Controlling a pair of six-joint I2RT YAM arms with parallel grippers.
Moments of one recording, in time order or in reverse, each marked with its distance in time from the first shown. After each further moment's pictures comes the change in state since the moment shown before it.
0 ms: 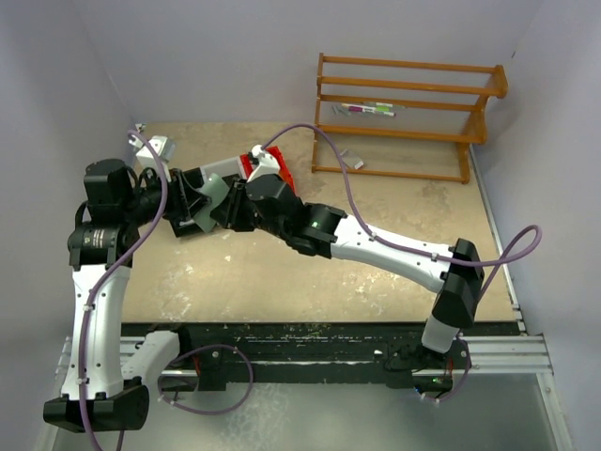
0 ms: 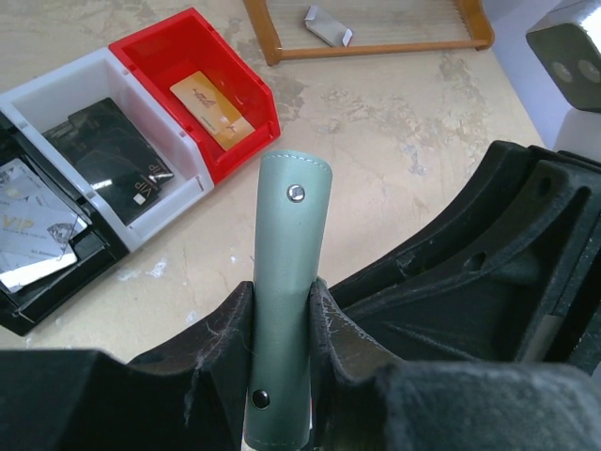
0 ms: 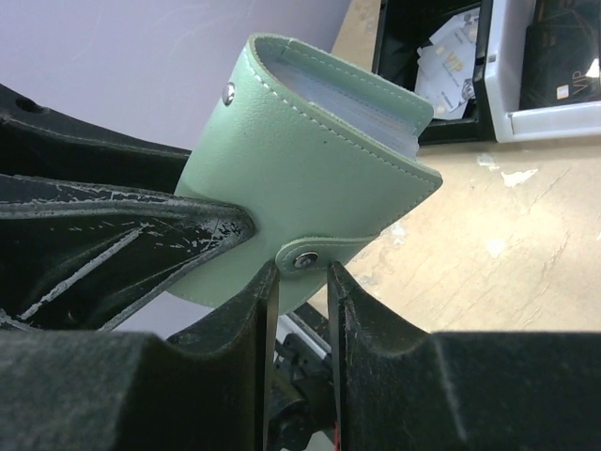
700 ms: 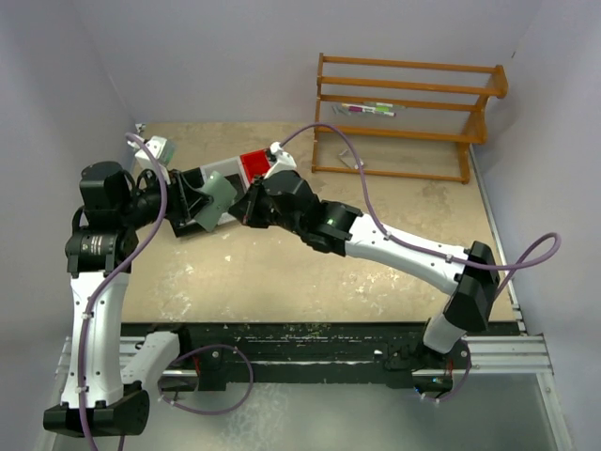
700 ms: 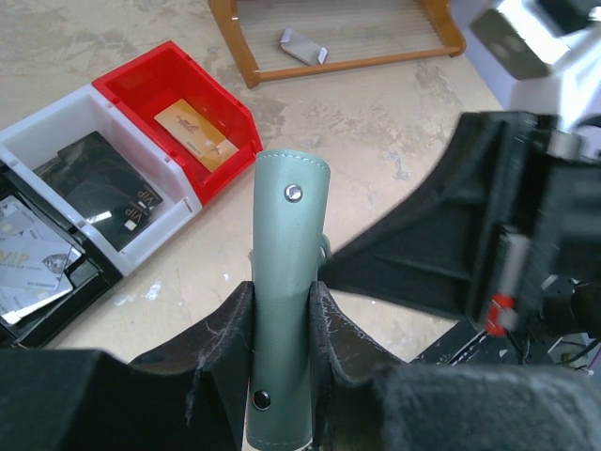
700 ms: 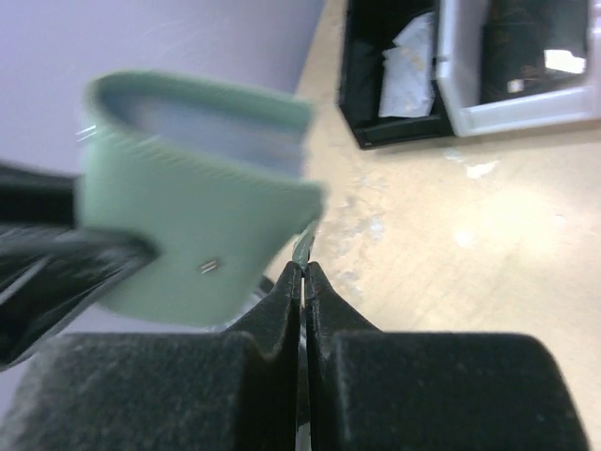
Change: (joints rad) left arm -0.003 -0.027 -0.002 0.031 0.043 0.025; right arm -0.055 -0.074 -0.087 0.021 -0.056 0.038
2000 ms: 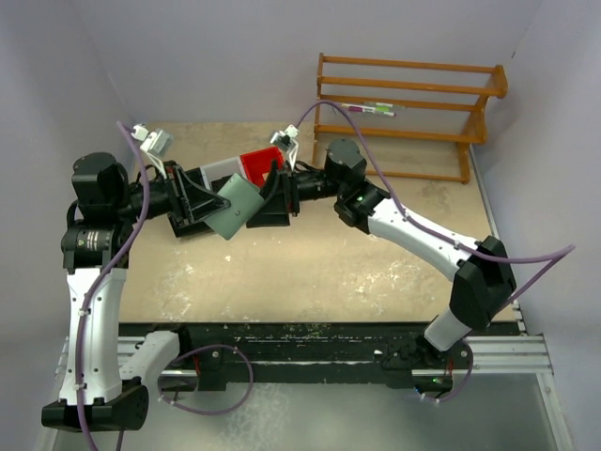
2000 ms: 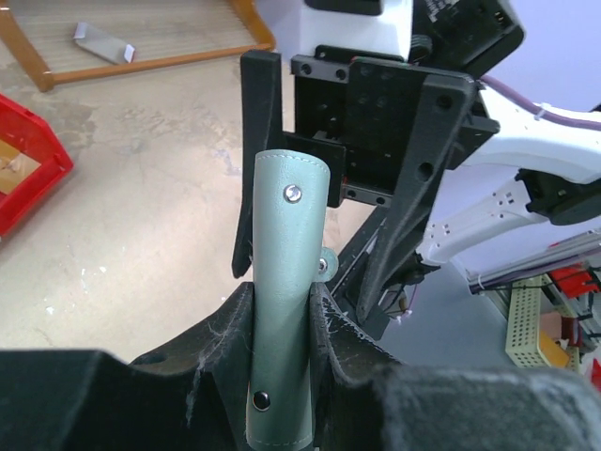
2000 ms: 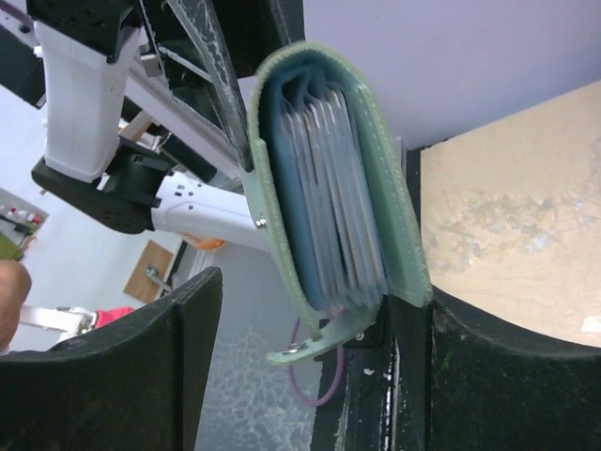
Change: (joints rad) left arm -0.004 0.026 0.064 0.060 0.367 -0.245; right arm -0.321 -0.056 -0.196 0.545 -1.168 -0.196
